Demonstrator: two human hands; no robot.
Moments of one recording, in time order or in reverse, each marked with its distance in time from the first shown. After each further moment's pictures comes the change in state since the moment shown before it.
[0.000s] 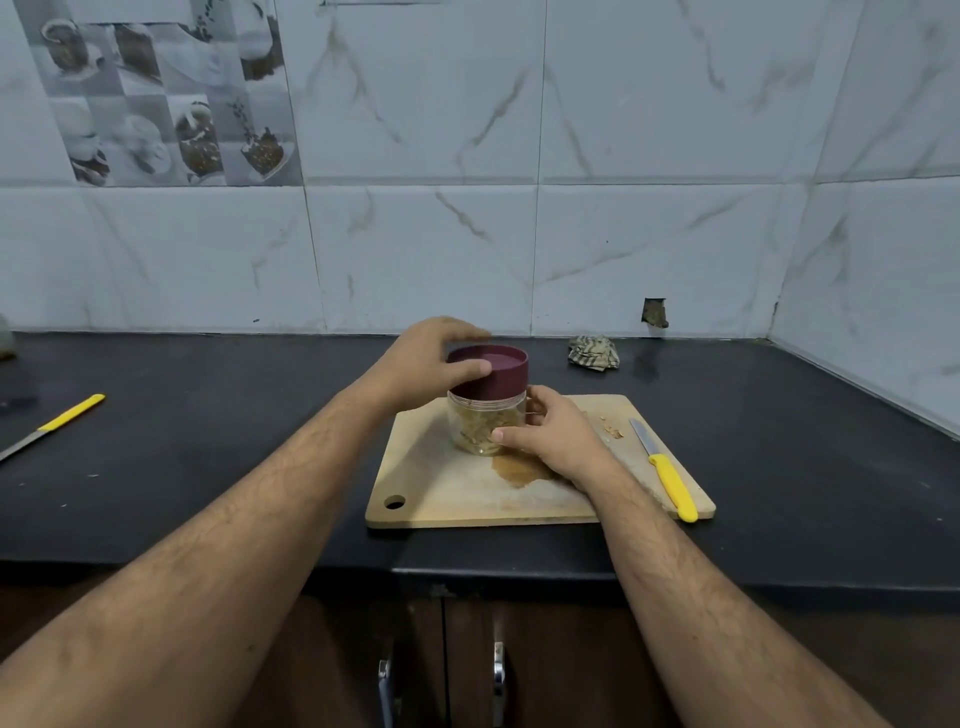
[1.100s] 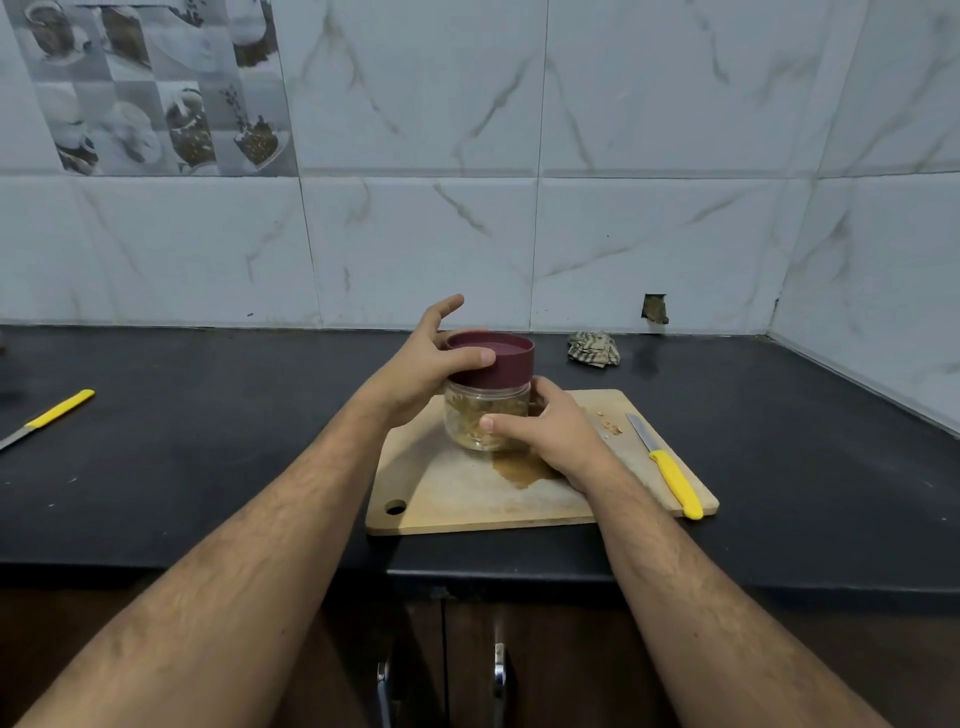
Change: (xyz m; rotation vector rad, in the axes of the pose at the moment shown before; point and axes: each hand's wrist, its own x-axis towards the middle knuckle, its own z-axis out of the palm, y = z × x) left_hand 0.003 -0.015 0.021 -0.842 -0.030 -0.209; right_hand -0.005 -0.010 0.004 0.171 0.014 -0.029
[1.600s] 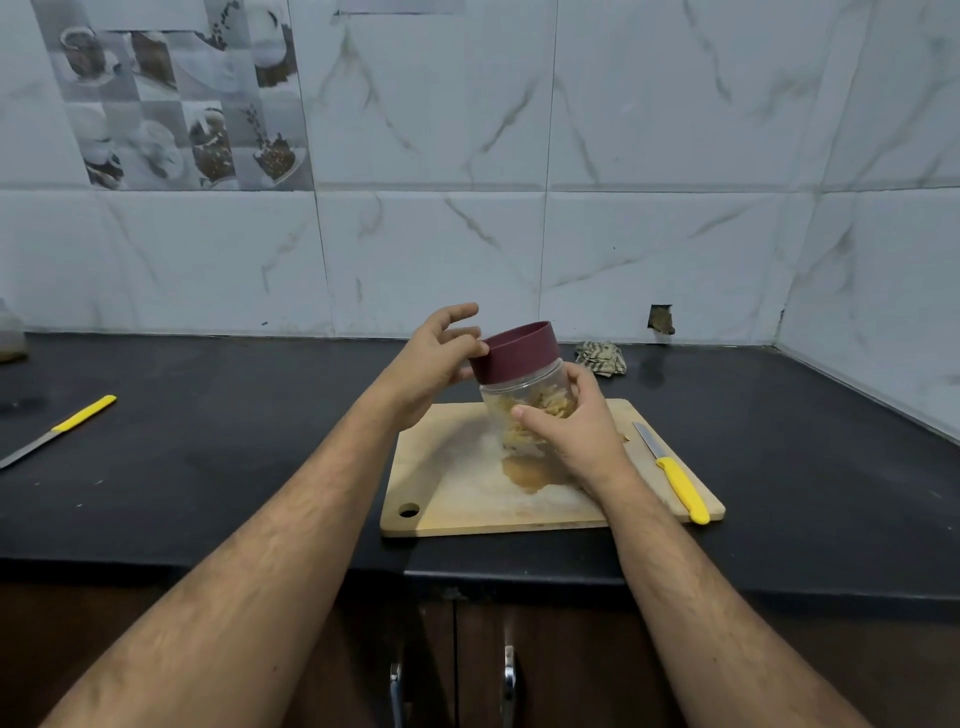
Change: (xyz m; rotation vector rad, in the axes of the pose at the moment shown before) left_hand -0.014 0.020 0.001 0.040 0.100 0.013; right_hand -0.015 -0.009 -0.006 0.081 0.170 -0.130
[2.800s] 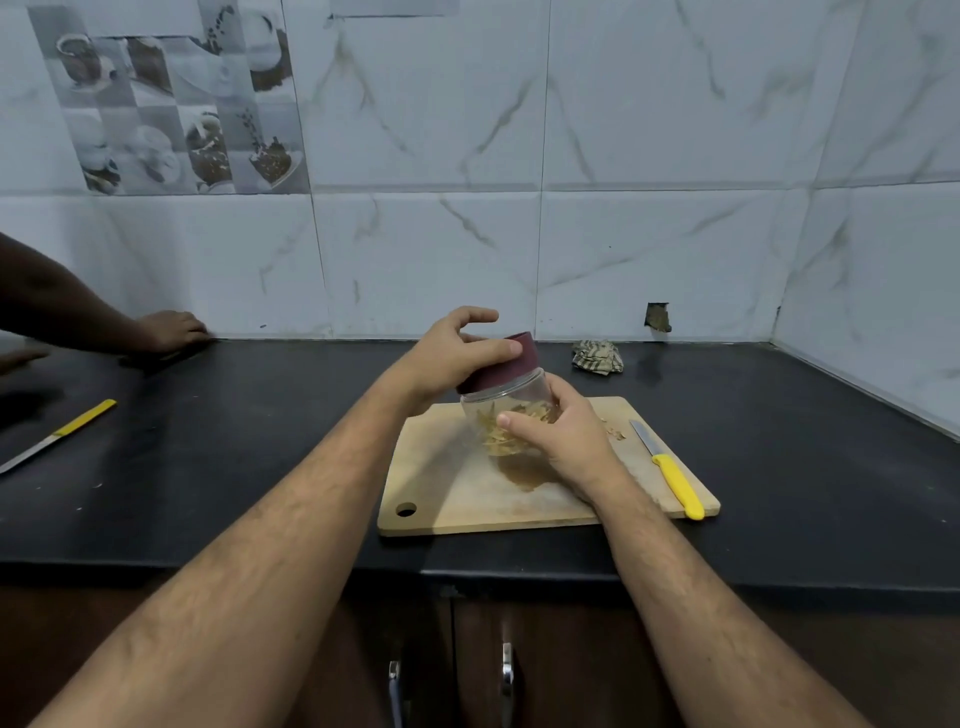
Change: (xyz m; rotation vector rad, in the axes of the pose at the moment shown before) left_hand 0.004 0.014 0.015 0.206 -0.077 -0.042; right_hand -0.002 0.003 0.007 -0.046 -0.074 0.004
